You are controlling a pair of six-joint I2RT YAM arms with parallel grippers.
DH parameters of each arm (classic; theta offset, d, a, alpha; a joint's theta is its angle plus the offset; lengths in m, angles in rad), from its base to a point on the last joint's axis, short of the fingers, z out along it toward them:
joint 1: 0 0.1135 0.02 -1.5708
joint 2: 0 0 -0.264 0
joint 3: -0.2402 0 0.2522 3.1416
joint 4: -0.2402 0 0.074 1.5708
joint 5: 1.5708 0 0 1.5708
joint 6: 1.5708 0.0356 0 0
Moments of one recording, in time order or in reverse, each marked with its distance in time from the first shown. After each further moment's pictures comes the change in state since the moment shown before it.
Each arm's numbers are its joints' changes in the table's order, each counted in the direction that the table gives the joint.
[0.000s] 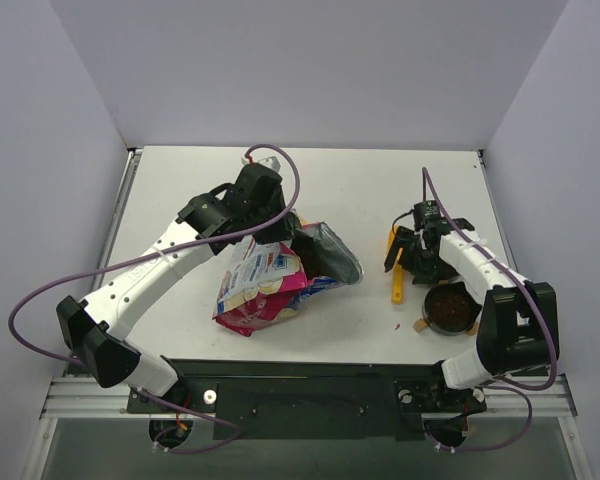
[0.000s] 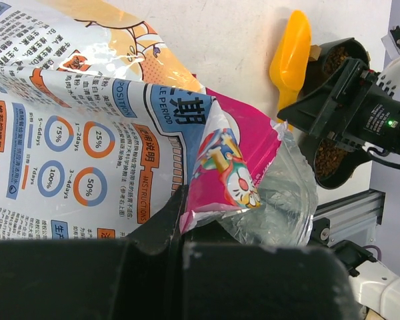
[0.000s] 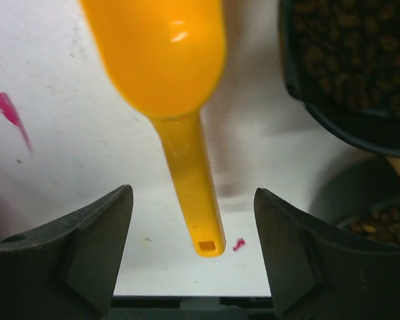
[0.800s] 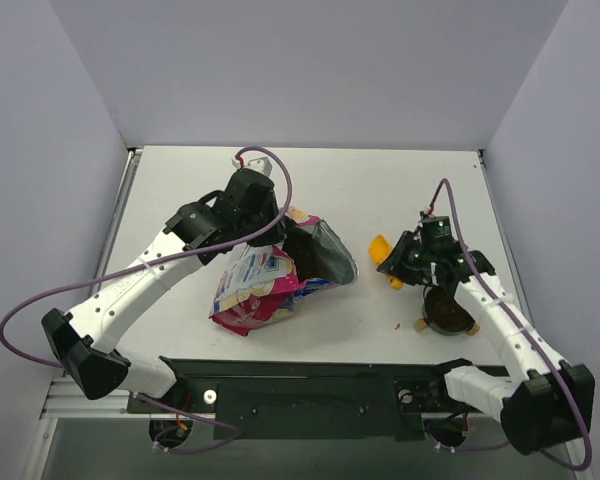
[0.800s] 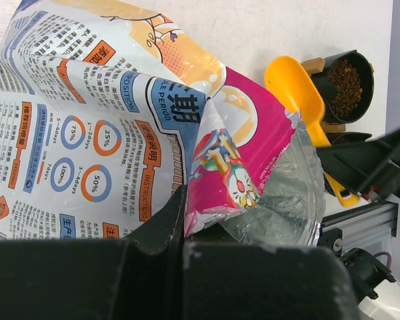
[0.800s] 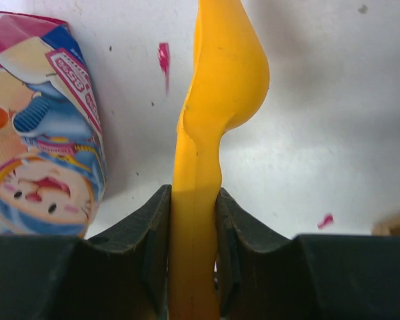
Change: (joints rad) left arm -0.019 -0.081 0.049 0.014 -0.079 0.033; right arm 0.112 -0.470 0.149 0.001 -0.094 0.165
